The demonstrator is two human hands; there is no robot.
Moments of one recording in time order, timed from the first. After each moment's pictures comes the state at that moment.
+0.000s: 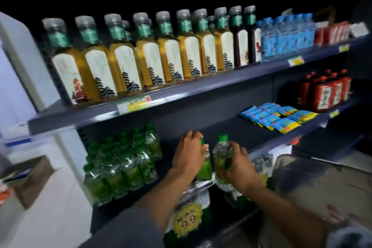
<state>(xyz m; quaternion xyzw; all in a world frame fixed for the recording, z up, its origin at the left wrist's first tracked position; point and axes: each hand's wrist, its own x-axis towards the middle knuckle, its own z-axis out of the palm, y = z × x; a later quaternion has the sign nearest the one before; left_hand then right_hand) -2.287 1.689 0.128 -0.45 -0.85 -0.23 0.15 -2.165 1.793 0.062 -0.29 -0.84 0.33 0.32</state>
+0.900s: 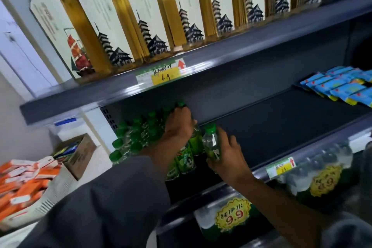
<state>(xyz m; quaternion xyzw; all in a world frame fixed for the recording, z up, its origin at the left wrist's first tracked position) -2.486 1.673 0.113 -0.31 -0.93 -0.11 0.14 -2.352 1.745 -0.005 -0.19 -0.86 0.39 0.27</state>
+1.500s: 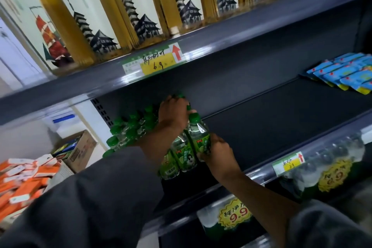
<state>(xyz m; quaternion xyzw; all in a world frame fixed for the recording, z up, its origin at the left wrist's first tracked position) -2.529 1.679 0.106 -0.36 -0.91 -0.03 0.21 -2.398 1.736 -0.025 -0.22 -0.85 0.40 0.25</state>
